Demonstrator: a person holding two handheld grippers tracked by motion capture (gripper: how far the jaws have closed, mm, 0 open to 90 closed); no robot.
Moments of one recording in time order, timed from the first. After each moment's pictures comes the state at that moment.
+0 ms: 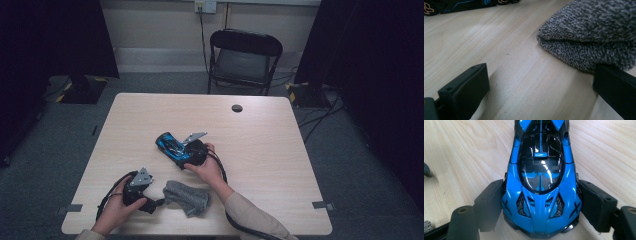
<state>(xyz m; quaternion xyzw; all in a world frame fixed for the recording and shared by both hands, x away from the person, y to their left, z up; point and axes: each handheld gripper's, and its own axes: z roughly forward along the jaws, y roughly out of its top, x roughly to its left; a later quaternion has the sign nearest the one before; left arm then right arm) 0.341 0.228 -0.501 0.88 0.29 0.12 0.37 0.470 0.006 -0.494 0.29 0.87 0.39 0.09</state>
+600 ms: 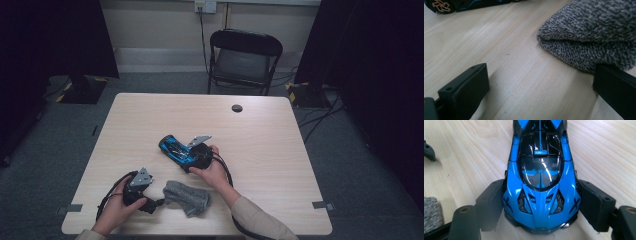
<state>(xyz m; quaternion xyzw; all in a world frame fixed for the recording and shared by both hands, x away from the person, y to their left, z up) 0.341 0.228 -0.501 0.88 0.29 0.12 0.37 0.457 -0.010 -0.492 0.29 0.87 0.38 0.10</state>
